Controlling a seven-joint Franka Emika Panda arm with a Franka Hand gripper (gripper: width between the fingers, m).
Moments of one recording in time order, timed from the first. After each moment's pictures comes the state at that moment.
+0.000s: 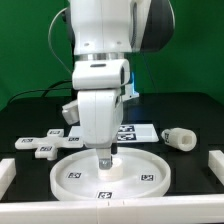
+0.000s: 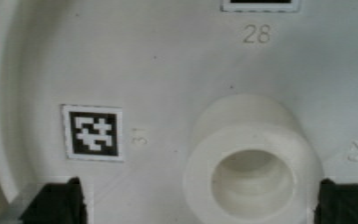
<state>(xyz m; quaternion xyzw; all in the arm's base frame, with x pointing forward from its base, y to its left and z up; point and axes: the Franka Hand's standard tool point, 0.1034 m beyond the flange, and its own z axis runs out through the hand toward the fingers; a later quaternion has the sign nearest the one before) 0.558 -0.038 0.033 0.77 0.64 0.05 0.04</state>
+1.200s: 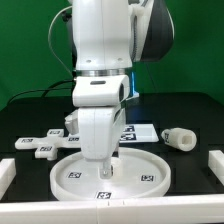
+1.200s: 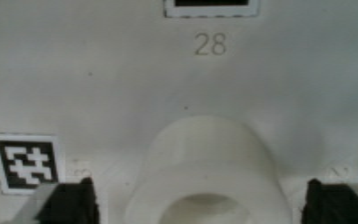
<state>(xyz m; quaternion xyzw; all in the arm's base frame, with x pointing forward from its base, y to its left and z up) 0.548 -0.041 0.018 0.78 0.63 0.04 0.02</state>
